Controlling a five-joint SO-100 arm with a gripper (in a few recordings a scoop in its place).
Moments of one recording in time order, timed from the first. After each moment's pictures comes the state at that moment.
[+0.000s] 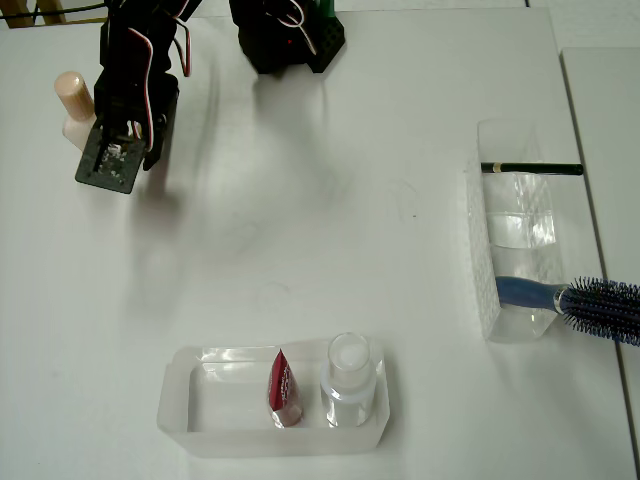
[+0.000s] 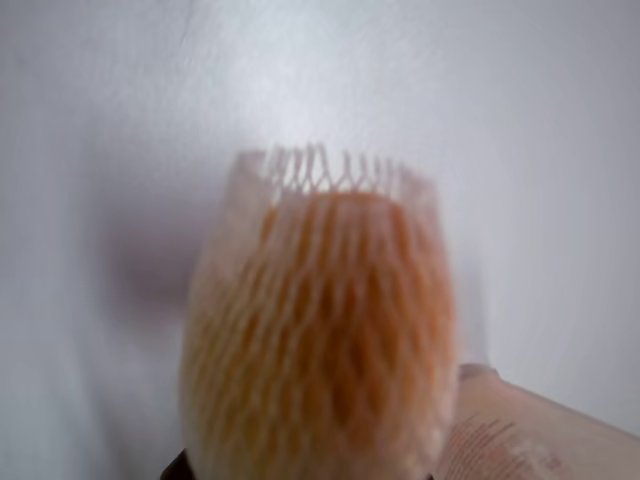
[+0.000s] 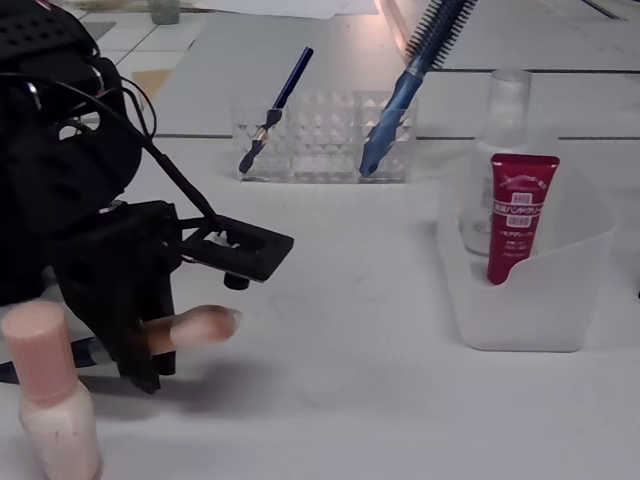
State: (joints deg) arm 42.3 106.1 126.3 45.6 -122.7
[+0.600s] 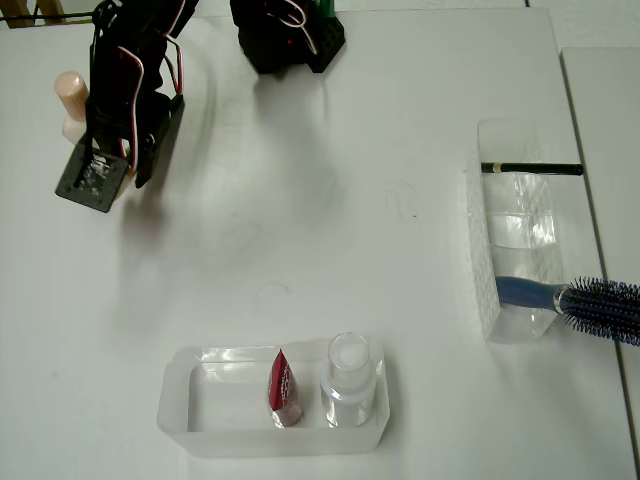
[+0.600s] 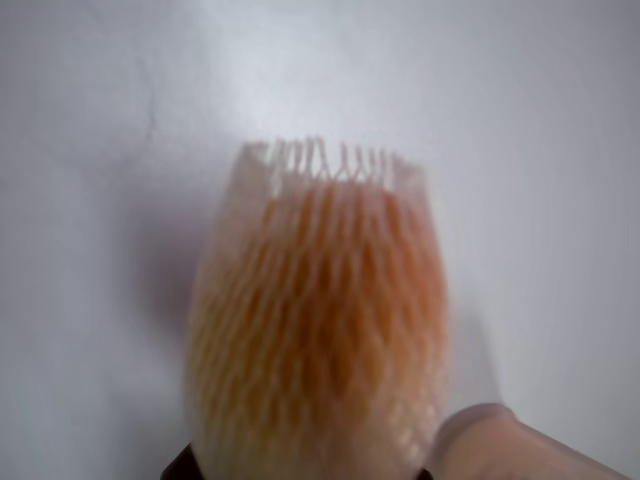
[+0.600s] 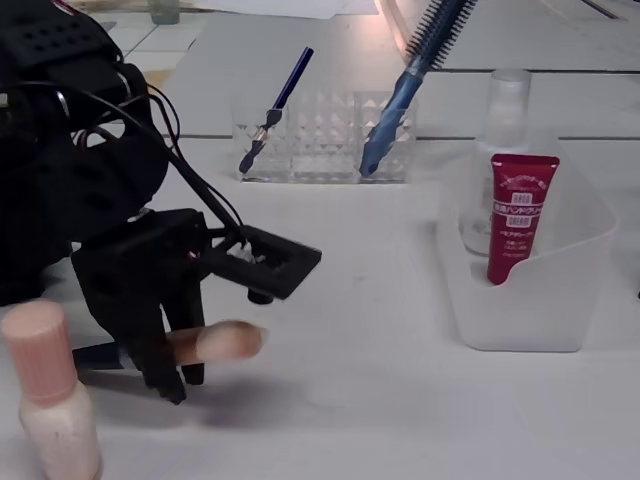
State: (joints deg) arm 39.4 98.5 118.7 45.5 -113.6
